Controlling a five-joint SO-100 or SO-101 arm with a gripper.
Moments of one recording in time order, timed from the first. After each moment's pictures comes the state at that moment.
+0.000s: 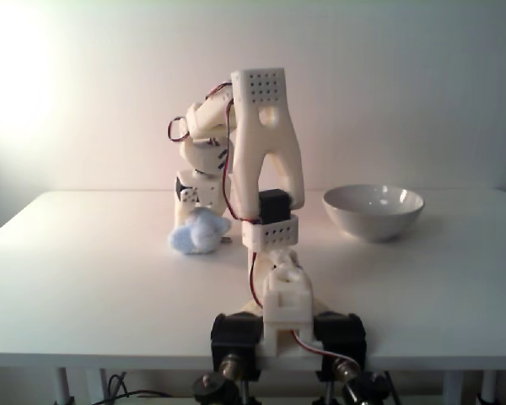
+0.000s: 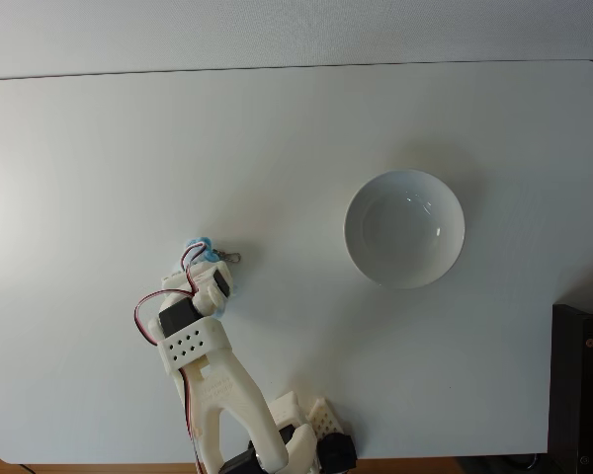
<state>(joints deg) -28.8 76.3 105.9 52.0 84.3</state>
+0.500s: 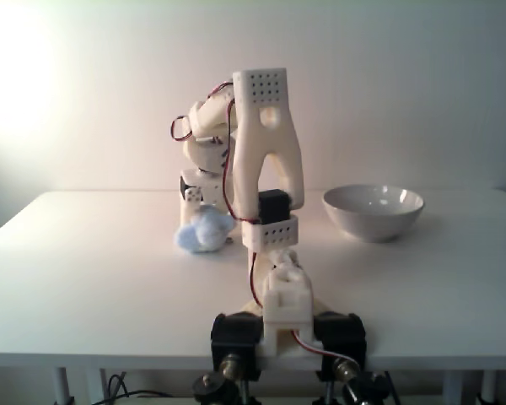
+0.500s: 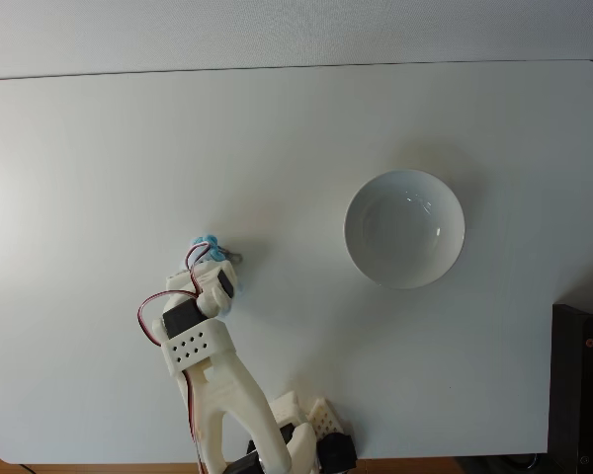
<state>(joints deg) -28.3 81.9 107.2 52.5 84.5</state>
